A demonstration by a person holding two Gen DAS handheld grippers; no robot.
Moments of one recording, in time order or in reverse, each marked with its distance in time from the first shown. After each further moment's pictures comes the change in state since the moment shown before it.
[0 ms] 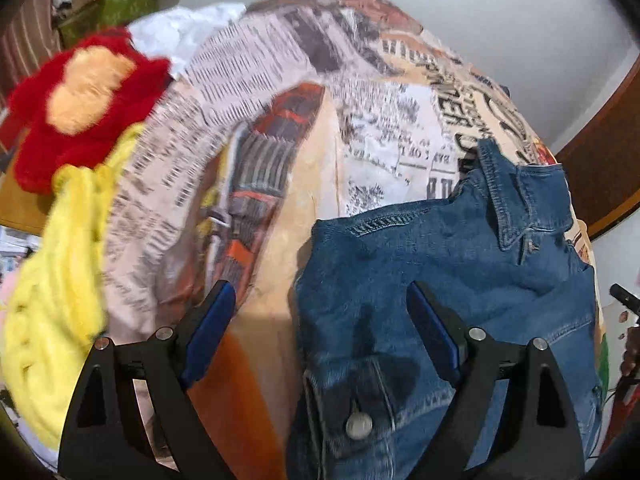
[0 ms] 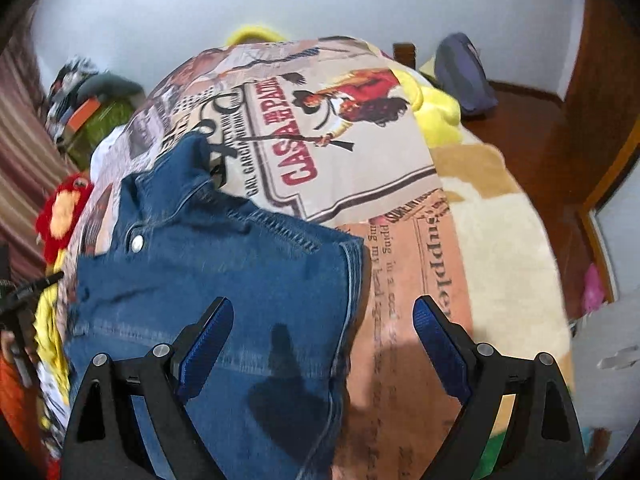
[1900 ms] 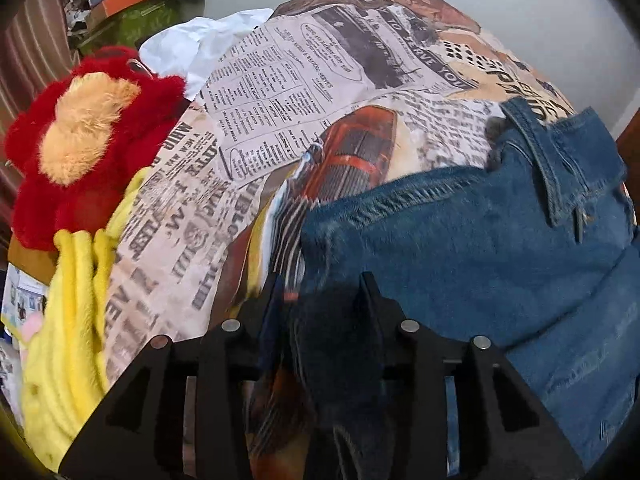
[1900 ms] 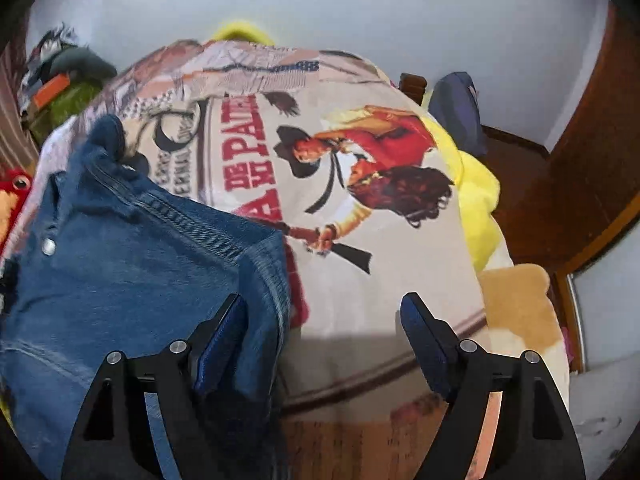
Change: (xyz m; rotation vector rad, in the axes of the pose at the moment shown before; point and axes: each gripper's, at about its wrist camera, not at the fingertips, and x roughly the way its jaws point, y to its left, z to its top) left arm 0.049 0.020 0.053 0.029 -0.050 0.200; right arm 0.099 0.035 0.101 -0.143 -0.073 -0.189
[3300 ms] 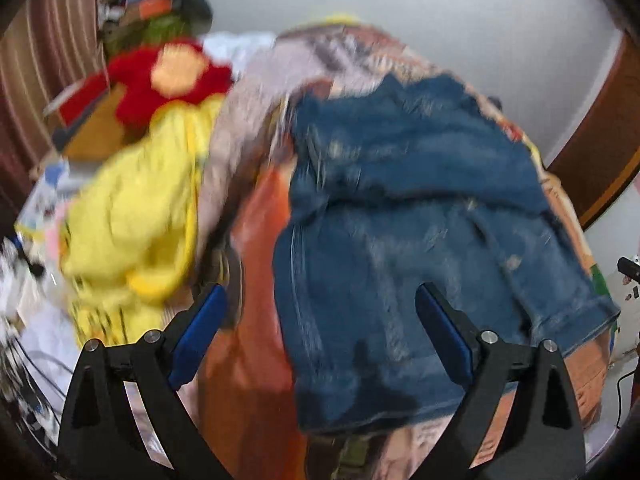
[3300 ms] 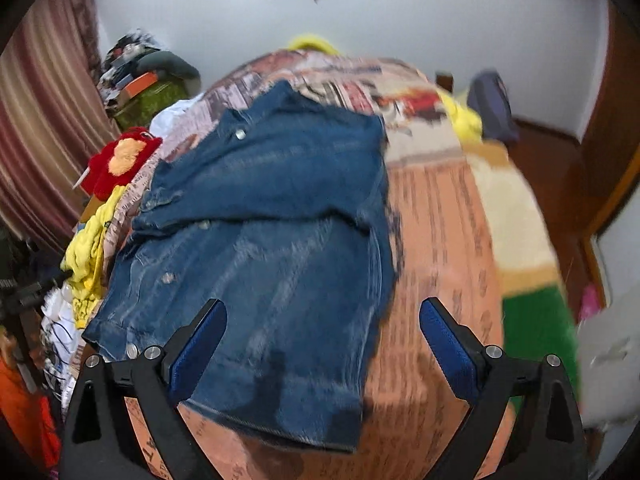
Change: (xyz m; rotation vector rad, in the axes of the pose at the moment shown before) left arm -0.196 0.004 -0.233 -0.040 -0.083 -0.132; right arm -0.238 0.021 -0.219 -0.002 -0.004 0.243
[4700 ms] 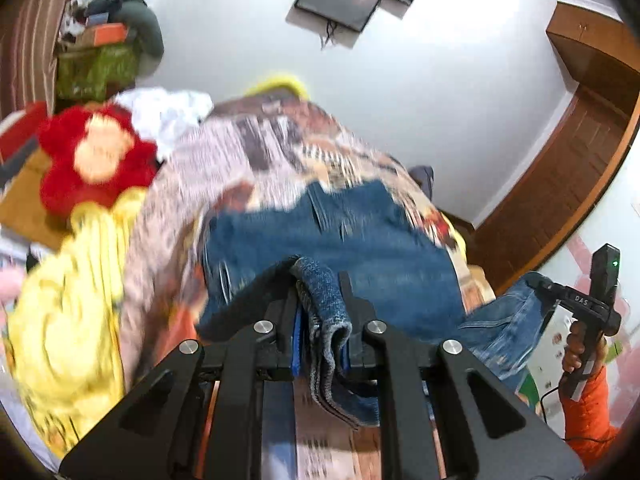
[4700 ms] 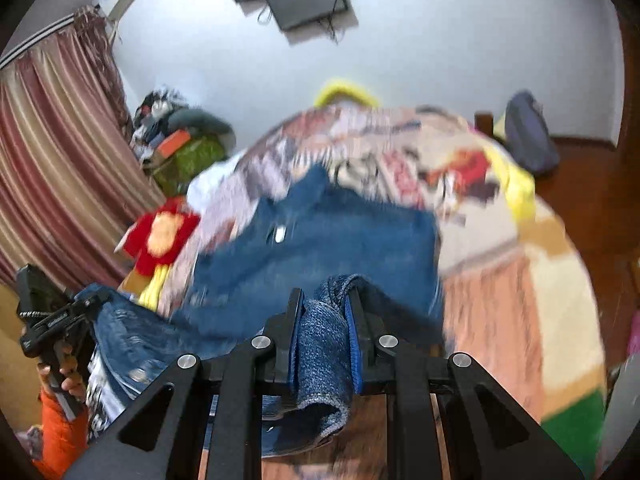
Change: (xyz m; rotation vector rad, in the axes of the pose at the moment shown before) left arm -0.029 -0.017 0.146 -0.034 -0.236 -0.293; right arm 0.009 0.010 0.142 0.046 -0.183 0.177
